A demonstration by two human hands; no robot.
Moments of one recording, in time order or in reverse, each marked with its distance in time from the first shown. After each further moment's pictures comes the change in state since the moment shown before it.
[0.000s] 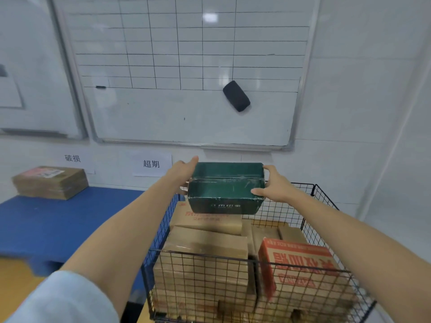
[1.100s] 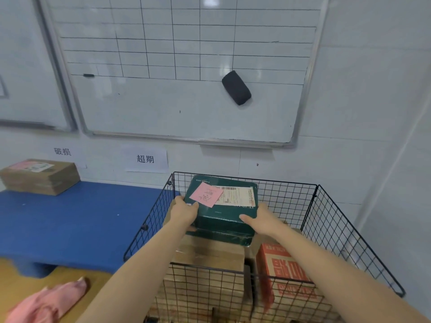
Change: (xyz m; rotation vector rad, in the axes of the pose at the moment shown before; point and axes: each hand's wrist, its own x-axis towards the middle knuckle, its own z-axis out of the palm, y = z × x) left_hand 0.010 -0.082 0.074 -0.119 0.093 -0.168; right_hand -0.002 0.035 0.071 0.066 -0.163 0.014
